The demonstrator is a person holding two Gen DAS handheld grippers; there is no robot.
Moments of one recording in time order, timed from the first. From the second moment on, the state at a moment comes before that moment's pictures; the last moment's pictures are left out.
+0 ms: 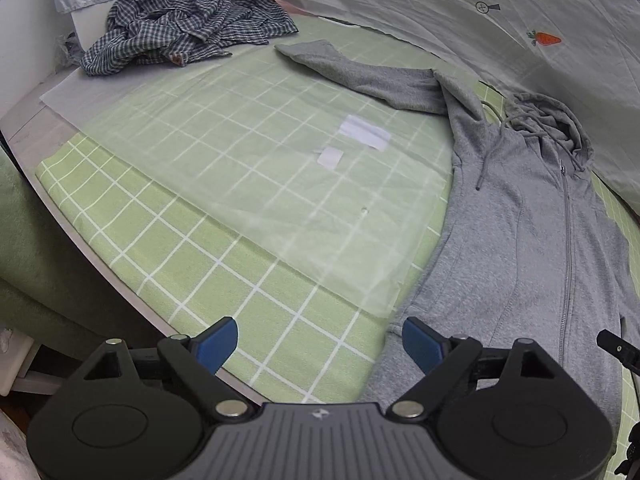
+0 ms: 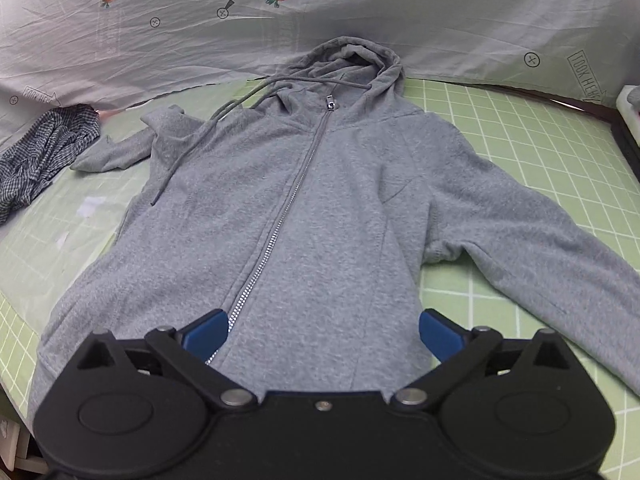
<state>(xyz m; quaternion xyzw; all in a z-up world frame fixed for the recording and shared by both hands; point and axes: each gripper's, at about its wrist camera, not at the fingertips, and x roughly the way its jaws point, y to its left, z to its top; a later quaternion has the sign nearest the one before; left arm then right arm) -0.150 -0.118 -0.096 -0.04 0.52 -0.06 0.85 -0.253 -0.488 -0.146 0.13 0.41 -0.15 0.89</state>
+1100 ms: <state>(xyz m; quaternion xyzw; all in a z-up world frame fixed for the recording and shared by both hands) 0.186 -0.099 -0.143 -0.05 0.51 -0.18 0.84 -0.219 -0.468 -0.200 0.14 0.32 -0.37 0.86</state>
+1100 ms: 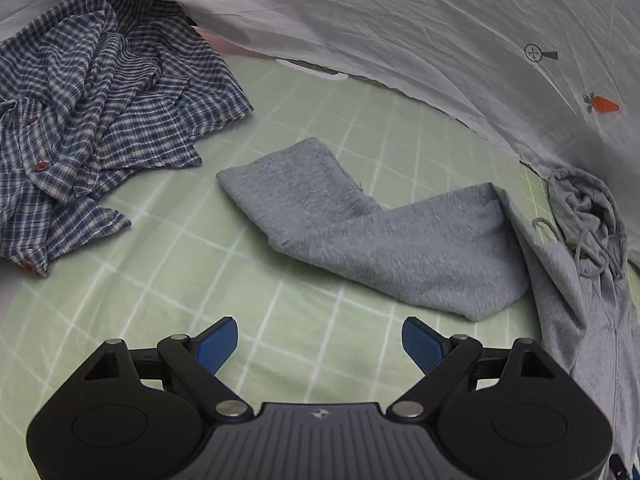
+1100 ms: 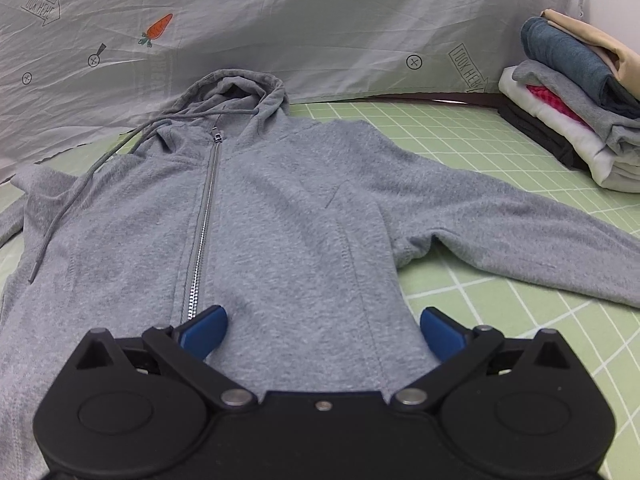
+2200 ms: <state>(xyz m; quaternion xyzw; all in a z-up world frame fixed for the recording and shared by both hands) 0.074 0.033 -0.064 -0.05 0.44 0.03 0.90 -0.219 -0.470 -0.199 0.15 0.32 -0.37 0.86</state>
